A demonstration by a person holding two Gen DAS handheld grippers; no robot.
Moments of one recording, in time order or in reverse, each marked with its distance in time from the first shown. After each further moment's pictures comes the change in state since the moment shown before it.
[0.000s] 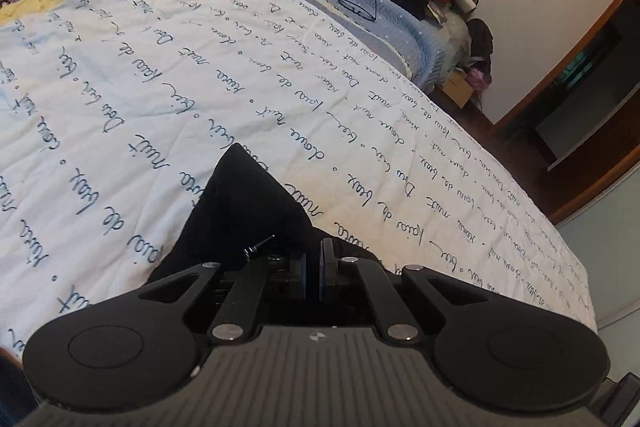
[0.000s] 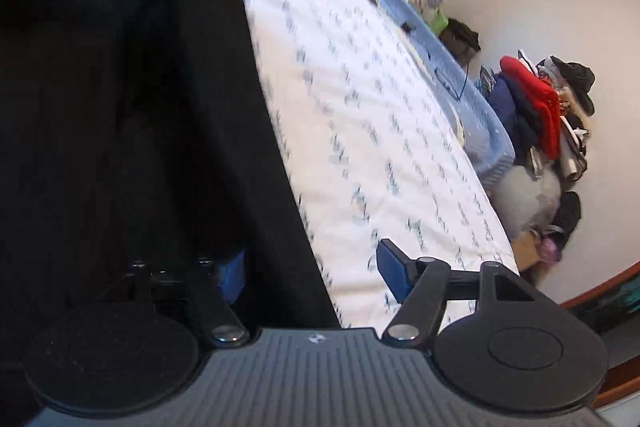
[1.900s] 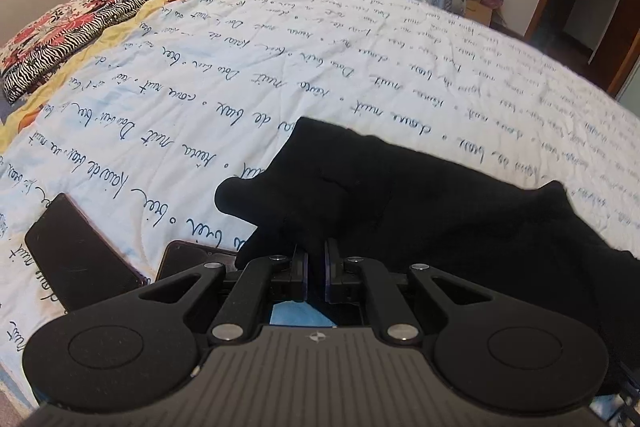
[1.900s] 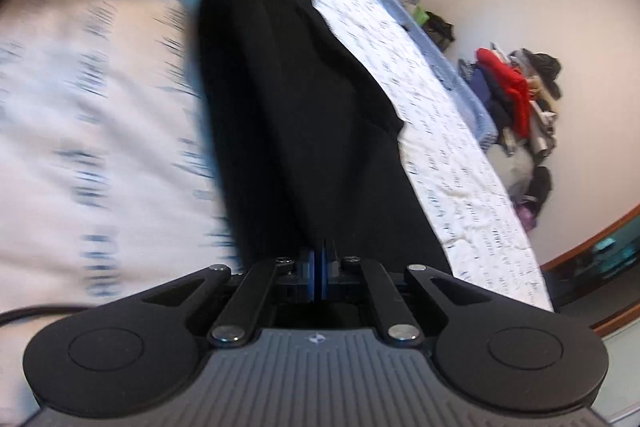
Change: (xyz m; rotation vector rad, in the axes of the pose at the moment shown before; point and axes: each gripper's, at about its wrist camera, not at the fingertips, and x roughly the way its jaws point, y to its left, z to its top) left arm -0.094 0.051 -0.113 0.347 0.043 0.235; right arm -0.185 0.229 -0.030 0.067 0.013 -0.077
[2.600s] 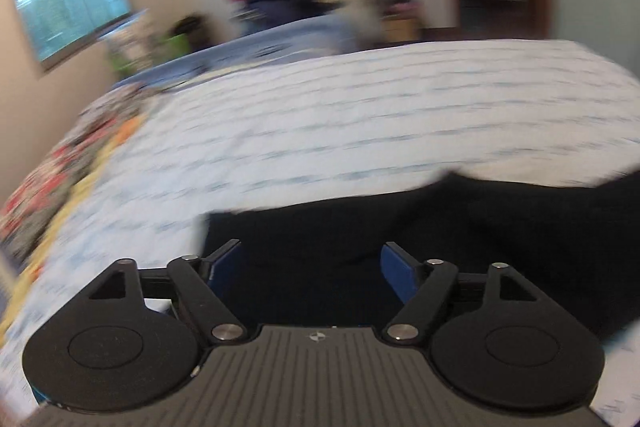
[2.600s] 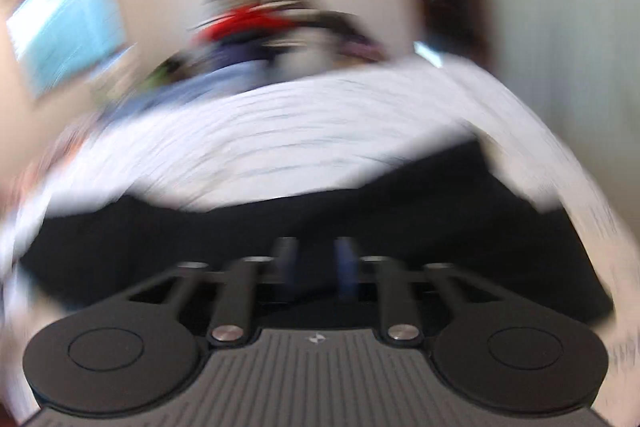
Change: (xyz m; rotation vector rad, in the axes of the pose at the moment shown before) left arm -0.073 -0.149 -0.037 0.447 -0.266 -0.037; right arm -0.109 -0.134 -0.208 1.380 -0.096 -0.223
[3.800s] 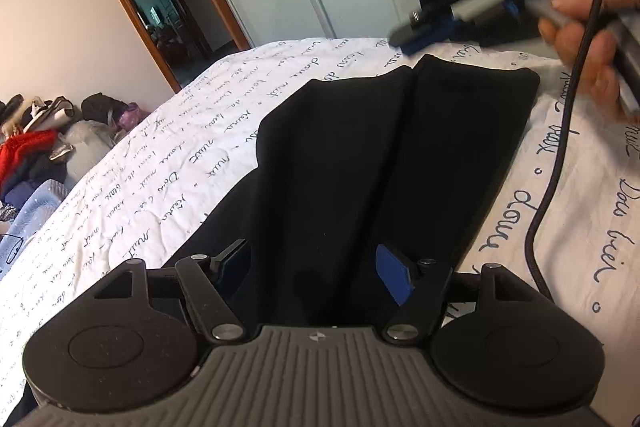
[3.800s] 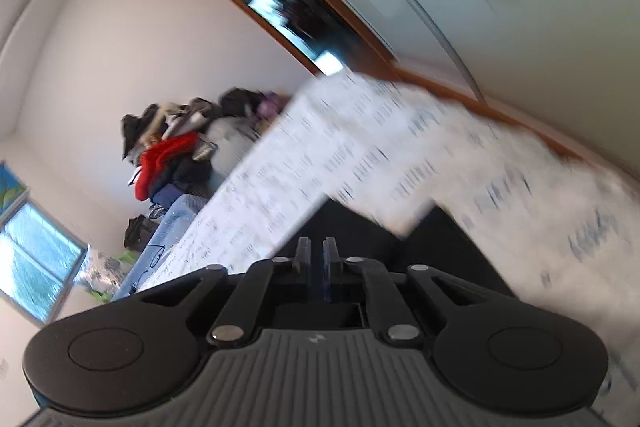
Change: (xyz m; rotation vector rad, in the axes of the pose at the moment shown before) left arm 0.017 -0.338 -0.035 0.592 -0.245 -0.466; right arm 0.012 -0.136 0.024 0.600 -0.136 0.027
